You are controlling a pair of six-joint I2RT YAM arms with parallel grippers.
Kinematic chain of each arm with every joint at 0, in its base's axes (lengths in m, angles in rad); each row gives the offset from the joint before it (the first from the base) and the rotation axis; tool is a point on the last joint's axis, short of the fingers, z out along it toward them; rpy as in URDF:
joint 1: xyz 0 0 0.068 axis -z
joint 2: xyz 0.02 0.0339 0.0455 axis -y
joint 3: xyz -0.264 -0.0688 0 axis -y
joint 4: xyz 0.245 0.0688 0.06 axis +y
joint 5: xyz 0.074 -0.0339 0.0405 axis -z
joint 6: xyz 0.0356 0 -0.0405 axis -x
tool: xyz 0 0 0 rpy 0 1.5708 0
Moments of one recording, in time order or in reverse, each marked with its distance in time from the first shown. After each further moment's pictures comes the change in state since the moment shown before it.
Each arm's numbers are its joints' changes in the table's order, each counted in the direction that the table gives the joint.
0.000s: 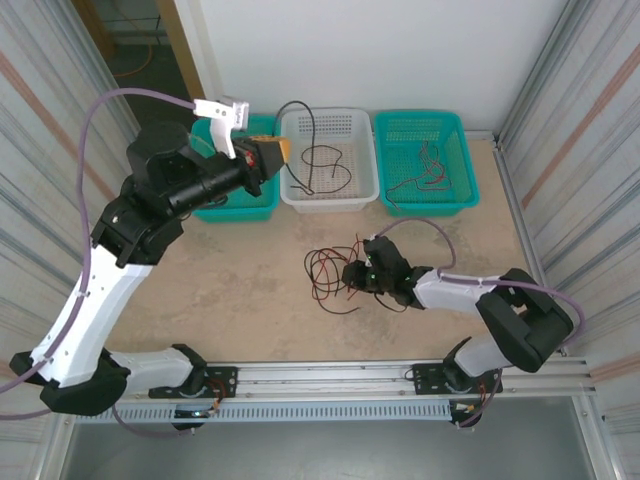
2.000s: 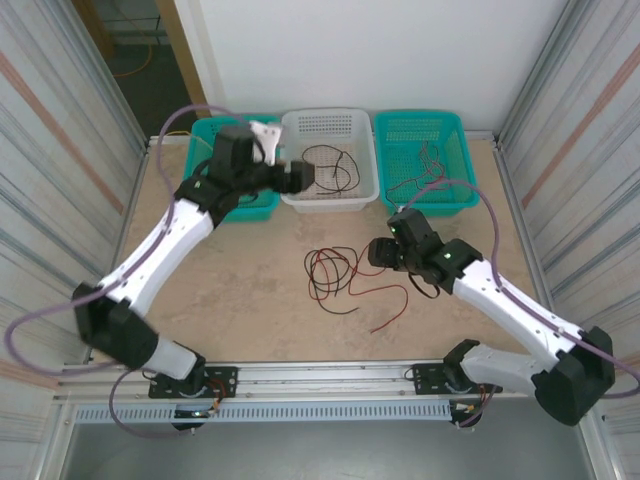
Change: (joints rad) left arm -0.131 -0.203 -0.350 -0.169 0.035 -0.121; right arm 0.065 0.294 0.361 0.776 0.276 0.255
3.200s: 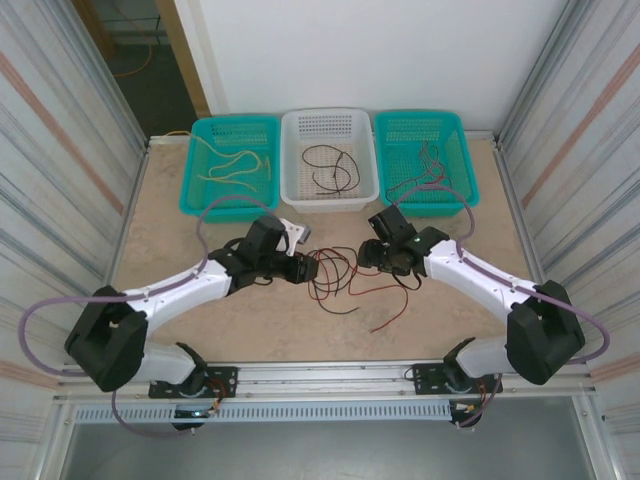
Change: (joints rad) left arm 0.214 0.059 -0.611 -0.245 0.054 0.146; right arm 0.018 -0.232 0.015 -0.045 -0.076 -0.135
